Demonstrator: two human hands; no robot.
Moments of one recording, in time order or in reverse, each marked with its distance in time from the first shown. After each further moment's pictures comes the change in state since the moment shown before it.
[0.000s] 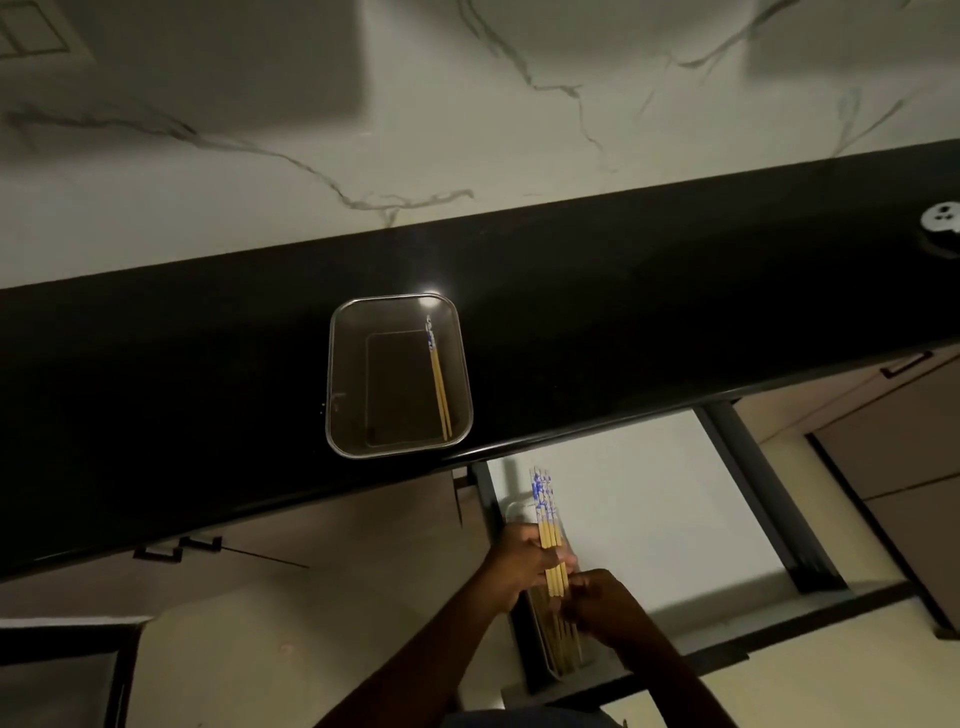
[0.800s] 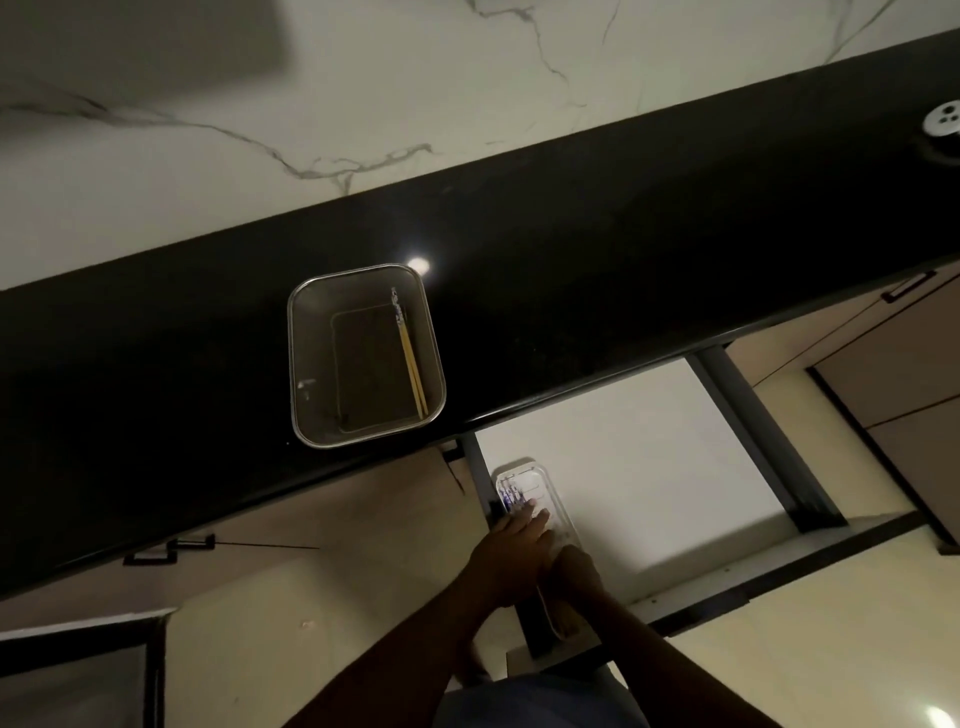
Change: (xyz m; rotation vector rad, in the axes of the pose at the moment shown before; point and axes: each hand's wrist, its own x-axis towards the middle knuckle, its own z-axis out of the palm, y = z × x) left_hand 0.034 -0.056 -0.015 1.777 -0.200 0.502; right_hand 0.061 0.038 0.040 -0.382 0.071 0.203
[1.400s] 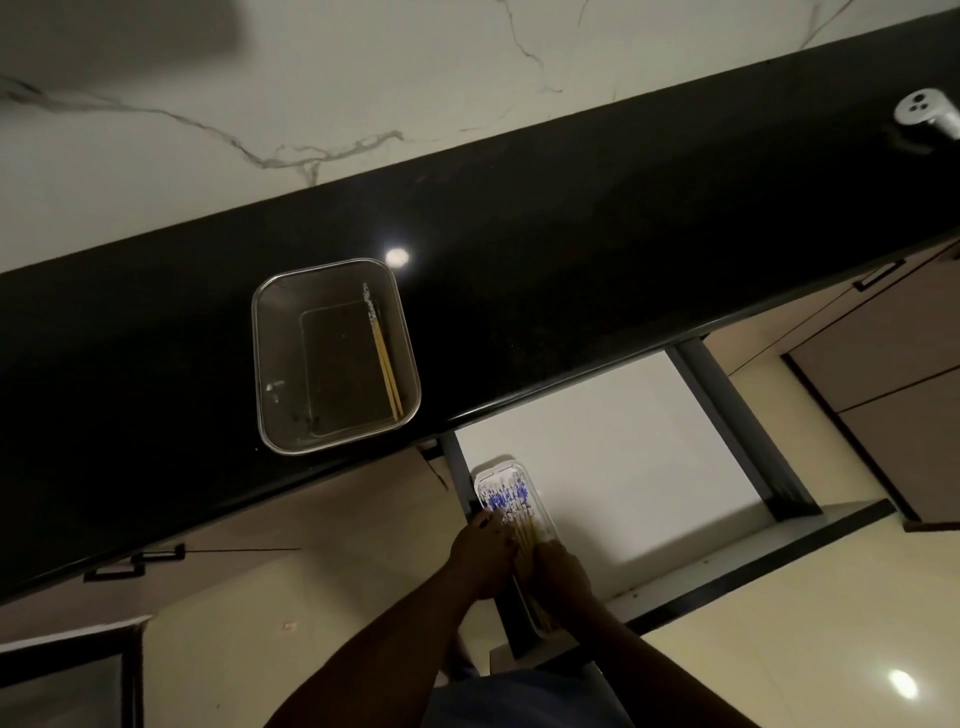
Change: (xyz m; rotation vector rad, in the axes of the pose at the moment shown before) left_hand 0.018 -0.015 0.014 0.226 -0.165 0.022; right_hand 0.002 0.005 0.005 -0.174 0.125 -0.114
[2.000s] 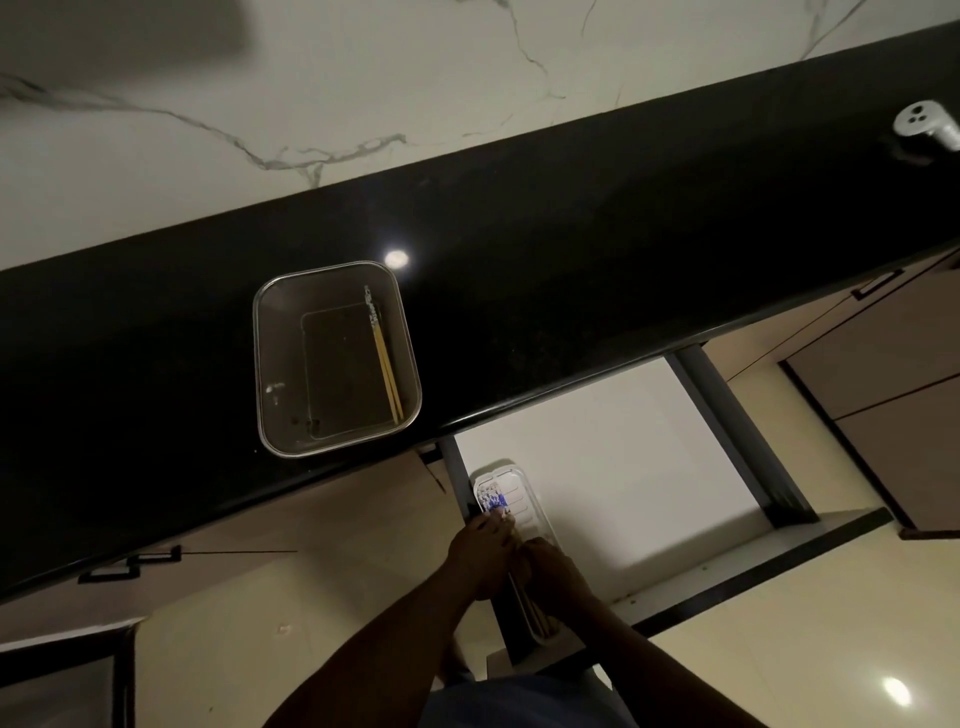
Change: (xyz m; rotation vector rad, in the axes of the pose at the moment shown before) left_hand 0.002 -0.003 -0.002 -0.075 0.007 -0.042; right_hand 0.012 0.008 -0.003 -0.093 -0.033 -0.227
